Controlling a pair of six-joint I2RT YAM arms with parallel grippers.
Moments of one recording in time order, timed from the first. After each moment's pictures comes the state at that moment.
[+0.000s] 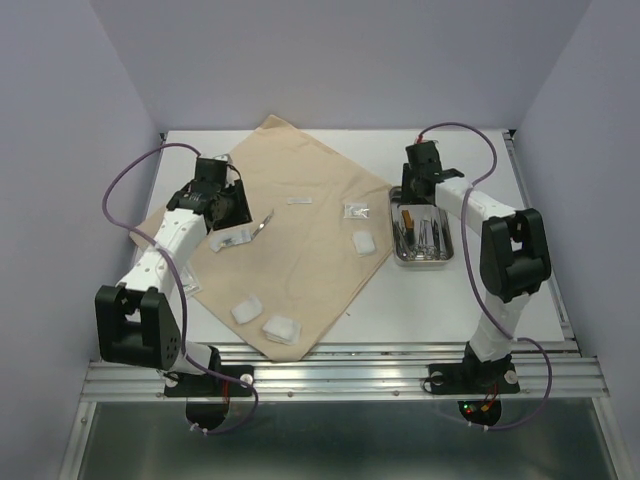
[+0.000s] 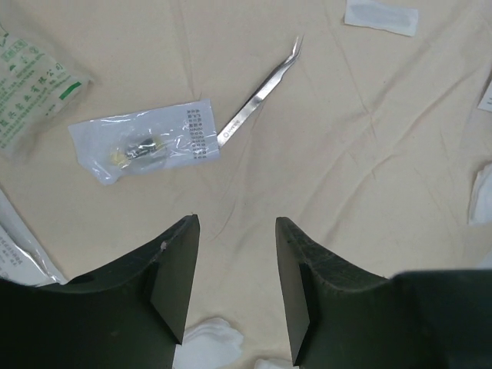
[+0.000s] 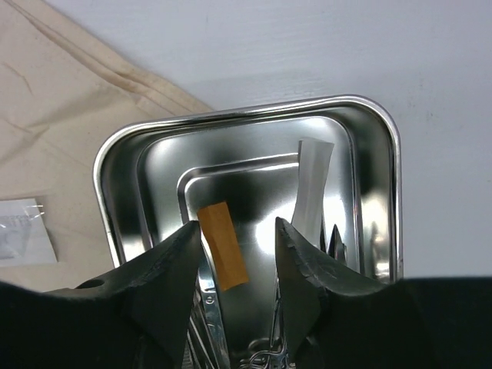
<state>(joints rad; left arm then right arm) -0.16 1.36 1.13 -0.64 0.00 -0.36 0.27 1.90 1.41 -0.38 0.33 0.27</state>
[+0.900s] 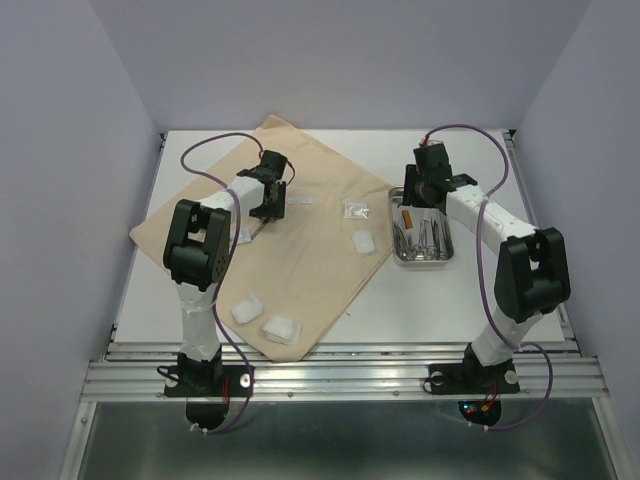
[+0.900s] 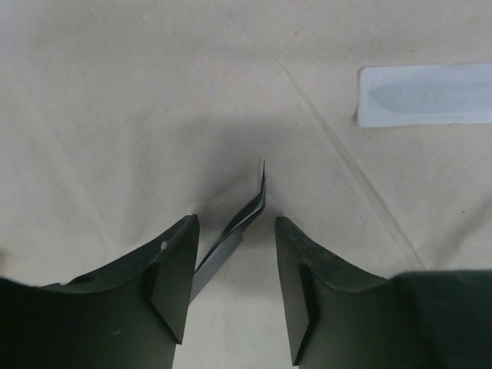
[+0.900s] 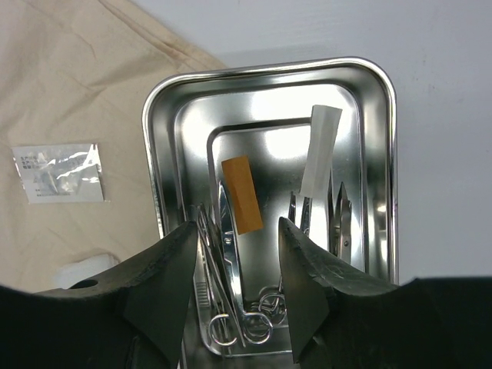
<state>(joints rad) -0.33 2.05 1.47 -0.53 -0.23 -0.23 0.28 1.72 1.31 -0.41 0.25 0.29</state>
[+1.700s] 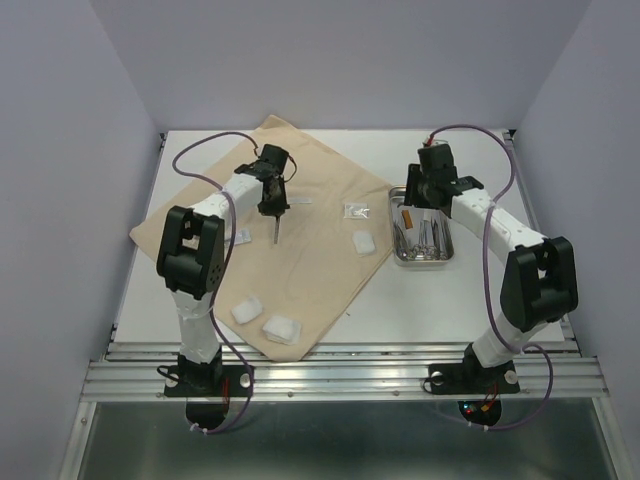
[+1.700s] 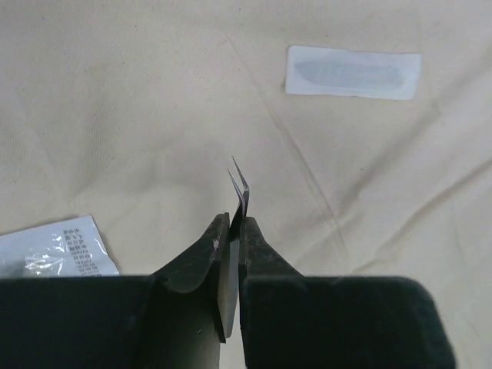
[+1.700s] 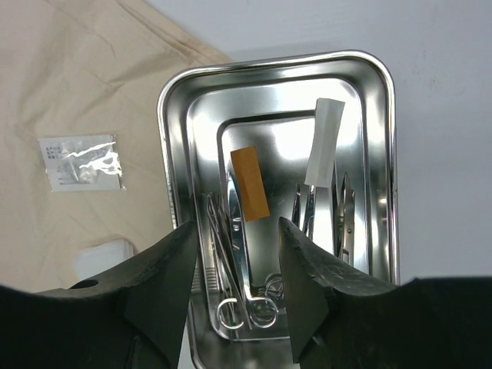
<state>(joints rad) -0.35 2.00 1.50 -0.60 -0.14 -0.40 0.28 1.66 1.29 -0.42 0.23 0.32</state>
